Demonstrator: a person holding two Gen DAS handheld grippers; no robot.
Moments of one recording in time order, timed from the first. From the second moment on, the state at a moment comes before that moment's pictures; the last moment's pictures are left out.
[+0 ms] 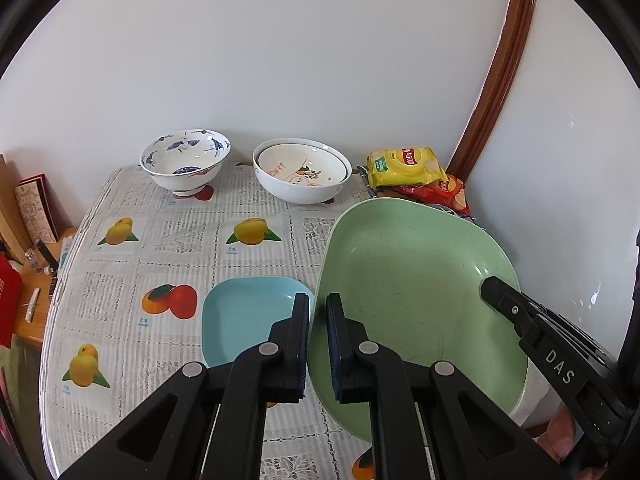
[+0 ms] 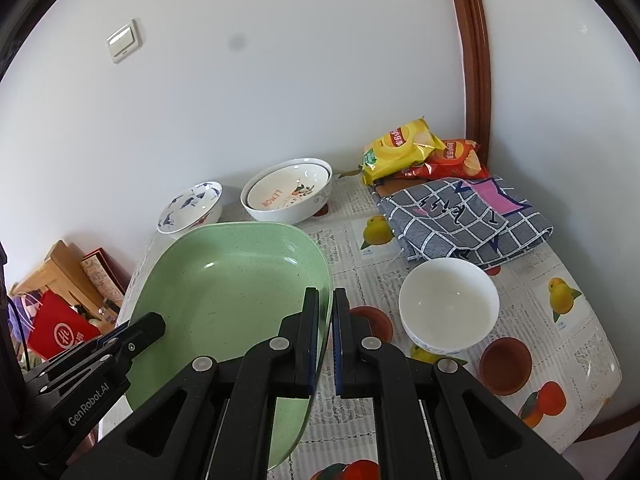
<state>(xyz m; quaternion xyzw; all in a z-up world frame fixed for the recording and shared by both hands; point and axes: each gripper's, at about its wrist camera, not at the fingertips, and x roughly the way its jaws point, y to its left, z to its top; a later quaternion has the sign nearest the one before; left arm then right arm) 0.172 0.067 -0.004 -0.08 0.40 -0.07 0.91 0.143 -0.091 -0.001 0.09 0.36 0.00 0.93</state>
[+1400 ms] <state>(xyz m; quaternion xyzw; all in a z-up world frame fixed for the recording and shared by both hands) 0.194 0.107 -0.041 -0.10 0.43 -0.03 0.90 0.184 -0.051 -0.040 0.07 0.41 0.03 0.91</state>
